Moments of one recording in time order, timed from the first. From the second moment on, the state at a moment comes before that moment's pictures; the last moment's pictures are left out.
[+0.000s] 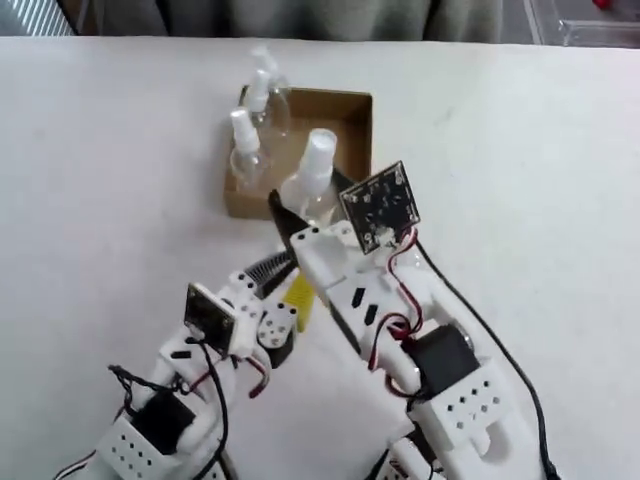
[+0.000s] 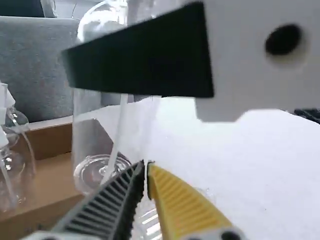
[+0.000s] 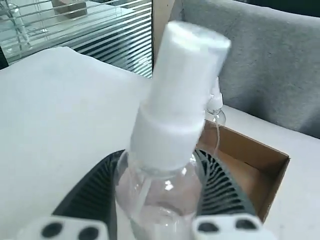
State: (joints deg) left arm 32.9 -103.4 97.1 21.1 7.3; right arm -34.3 -60.6 48.9 34.3 2.5
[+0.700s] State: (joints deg) left arm 13.2 -103.4 96.9 38.5 3.0; right arm -21.0 -46.4 48.9 18.2 2.5
